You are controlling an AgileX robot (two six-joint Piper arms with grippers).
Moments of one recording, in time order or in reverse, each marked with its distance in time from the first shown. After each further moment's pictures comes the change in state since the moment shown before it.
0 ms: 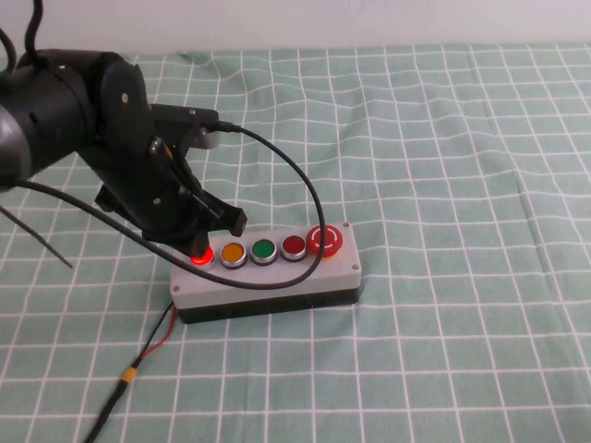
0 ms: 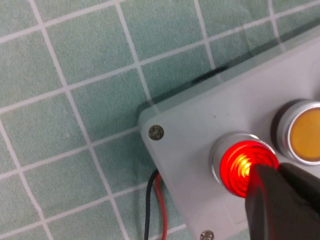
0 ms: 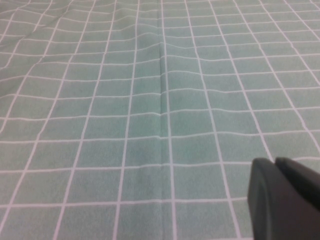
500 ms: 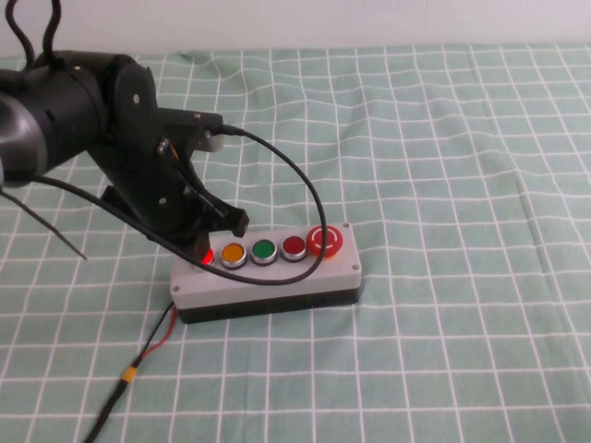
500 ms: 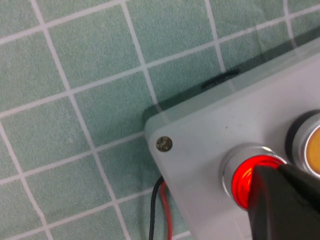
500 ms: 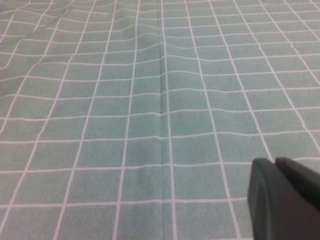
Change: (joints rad) right arm 0.000 0.000 0.000 0.000 0.000 0.000; left arm 0.000 0.054 -0.023 0.014 0.008 -0.009
